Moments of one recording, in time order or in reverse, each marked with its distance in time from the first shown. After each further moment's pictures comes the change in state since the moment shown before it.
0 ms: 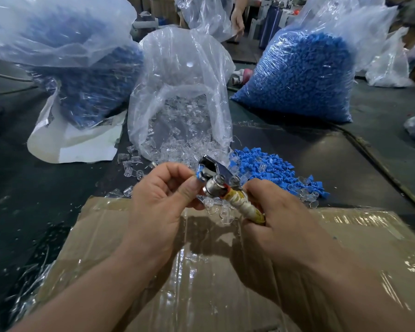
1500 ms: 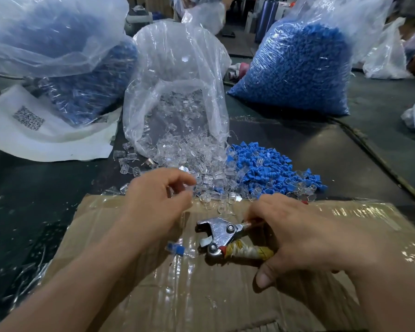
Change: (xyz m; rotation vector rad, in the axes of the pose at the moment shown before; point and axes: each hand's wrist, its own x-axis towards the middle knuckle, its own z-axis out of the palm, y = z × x) left_hand 0.012 0.005 -0.016 0.881 -0.118 -0.030; right_hand -0.005 0.023 -0.019 -0.153 -0.482 -0.063
